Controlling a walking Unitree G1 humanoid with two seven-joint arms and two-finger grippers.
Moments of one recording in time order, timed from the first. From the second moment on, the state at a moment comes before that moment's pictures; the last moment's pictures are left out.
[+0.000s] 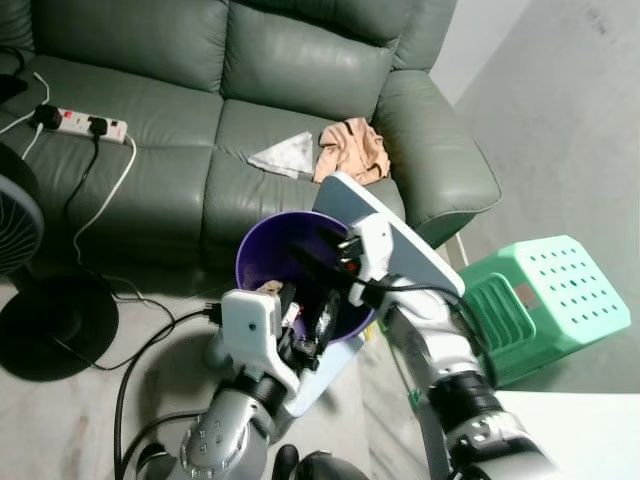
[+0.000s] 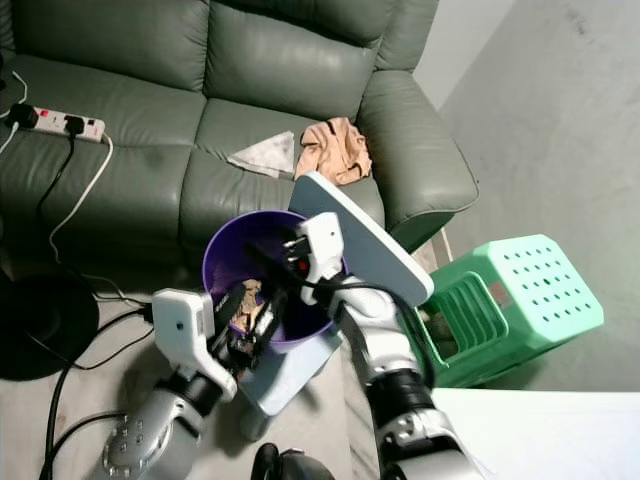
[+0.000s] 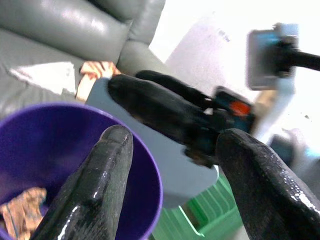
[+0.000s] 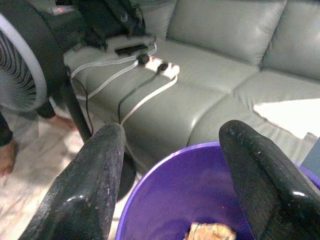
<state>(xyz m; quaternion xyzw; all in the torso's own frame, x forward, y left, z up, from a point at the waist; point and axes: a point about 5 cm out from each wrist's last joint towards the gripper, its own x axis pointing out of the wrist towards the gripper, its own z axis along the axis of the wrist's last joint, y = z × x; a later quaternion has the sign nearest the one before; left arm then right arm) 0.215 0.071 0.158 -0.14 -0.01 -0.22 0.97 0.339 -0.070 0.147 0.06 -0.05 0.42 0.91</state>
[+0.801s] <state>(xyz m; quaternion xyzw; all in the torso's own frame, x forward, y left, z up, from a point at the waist) 0.321 0.139 0.186 -0.08 -0.08 -0.09 0.99 0.337 -0.164 0.176 0.05 -0.14 0.13 0.98</state>
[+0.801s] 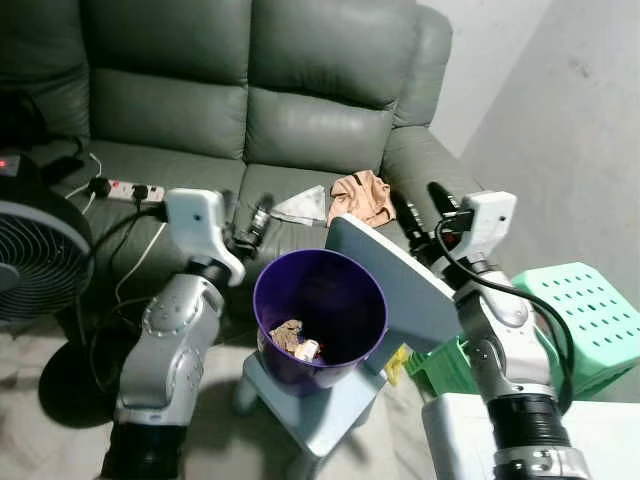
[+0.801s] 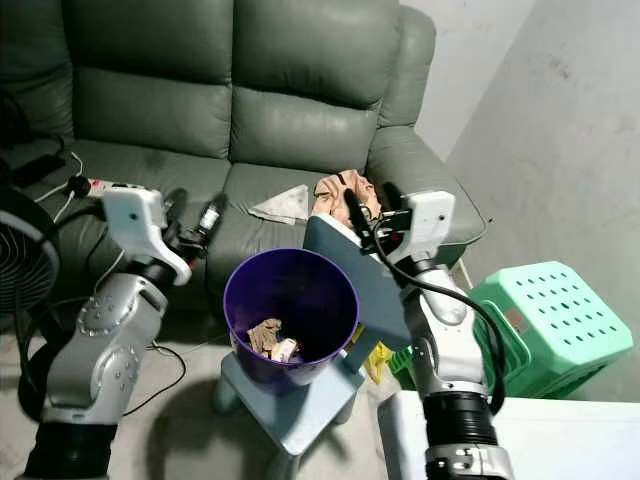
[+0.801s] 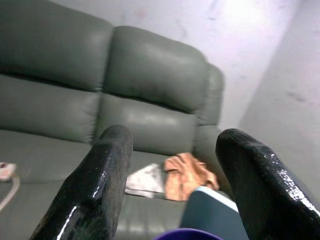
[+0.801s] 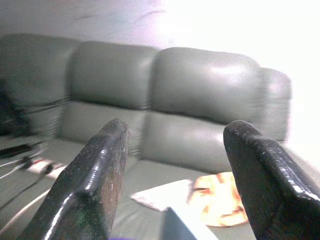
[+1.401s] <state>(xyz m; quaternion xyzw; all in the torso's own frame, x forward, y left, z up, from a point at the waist) 0.325 0.167 0.146 -0.06 -0.08 -0.02 0.99 0.306 -0.185 0.118 0.02 -0.07 0.01 1.00</state>
